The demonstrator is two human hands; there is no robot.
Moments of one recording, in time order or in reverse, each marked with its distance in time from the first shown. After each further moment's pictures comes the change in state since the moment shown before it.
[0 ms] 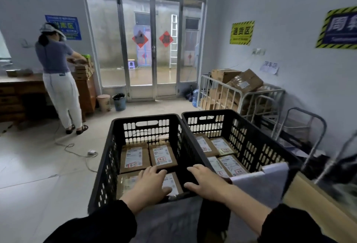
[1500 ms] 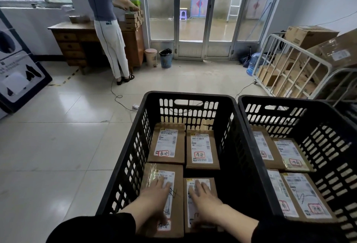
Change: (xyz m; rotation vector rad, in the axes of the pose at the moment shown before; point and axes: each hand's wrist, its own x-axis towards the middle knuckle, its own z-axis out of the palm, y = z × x) left_hand 0.104 -0.111 0.080 -0.042 -0.543 -0.259; right_hand 0.193 0.000 0.132 -0.285 -0.647 -0.172
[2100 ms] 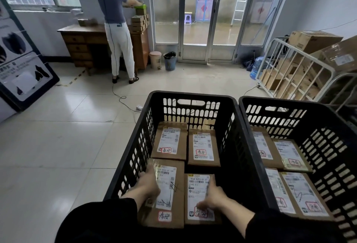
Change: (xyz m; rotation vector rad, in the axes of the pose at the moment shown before) left_hand -0.005 -0.021 0.000 -0.660 0.257 -0.326; right_hand -0.001 0.020 0.009 0.723 0.150 0.332
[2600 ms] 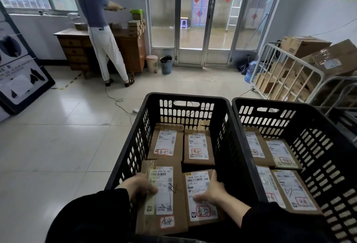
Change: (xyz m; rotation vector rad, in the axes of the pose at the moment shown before) left_hand -0.011 -0.004 -0.022 -0.368 -0.343 -0.172; right_hand -0.026 -0.001 -0.017 0.157 0.112 0.020
